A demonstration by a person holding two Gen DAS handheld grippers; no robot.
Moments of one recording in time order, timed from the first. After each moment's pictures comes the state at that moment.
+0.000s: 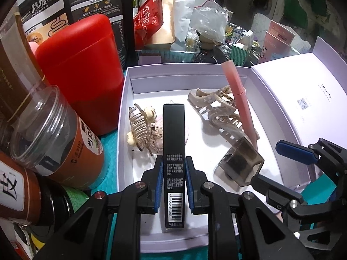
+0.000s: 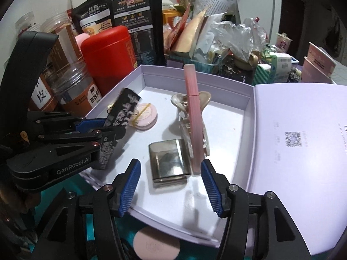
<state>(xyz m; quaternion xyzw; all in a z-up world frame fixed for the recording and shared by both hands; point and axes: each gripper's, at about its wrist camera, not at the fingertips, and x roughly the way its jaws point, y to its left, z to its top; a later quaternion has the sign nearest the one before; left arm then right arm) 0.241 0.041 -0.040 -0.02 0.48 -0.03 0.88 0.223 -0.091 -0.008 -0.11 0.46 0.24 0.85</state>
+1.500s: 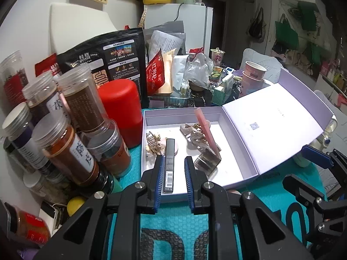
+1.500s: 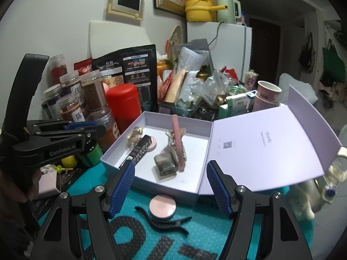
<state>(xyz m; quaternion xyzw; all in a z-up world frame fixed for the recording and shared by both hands) 0.133 0.031 0.066 -0.01 0.37 0.00 0.93 0.106 -0.140 0.097 -0.09 0.34 0.20 0.92</state>
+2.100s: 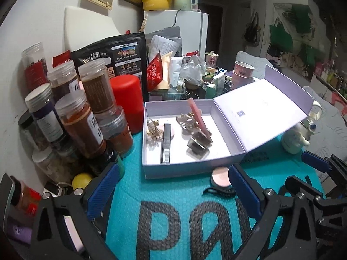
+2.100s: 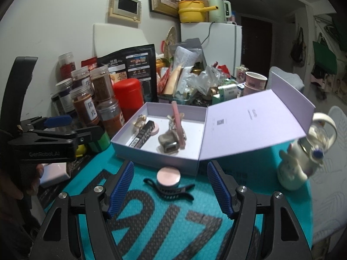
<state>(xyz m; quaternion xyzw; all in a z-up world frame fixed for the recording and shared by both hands) 0.065 0.027 0.066 -0.02 0.35 -0.01 0.93 0.040 -0.154 0.093 -0.07 0.34 0.18 0.92</state>
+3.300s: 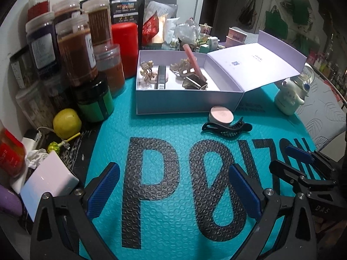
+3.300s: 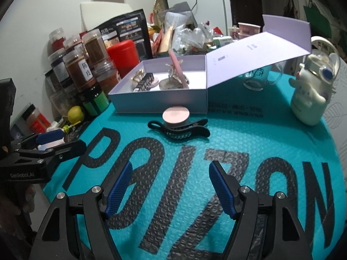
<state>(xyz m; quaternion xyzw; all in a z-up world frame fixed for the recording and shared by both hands) 0.014 0.042 -0.017 -0.05 0.42 -0.05 0.90 0.012 -0.157 0.008 -0.02 0.43 0.16 0.89</state>
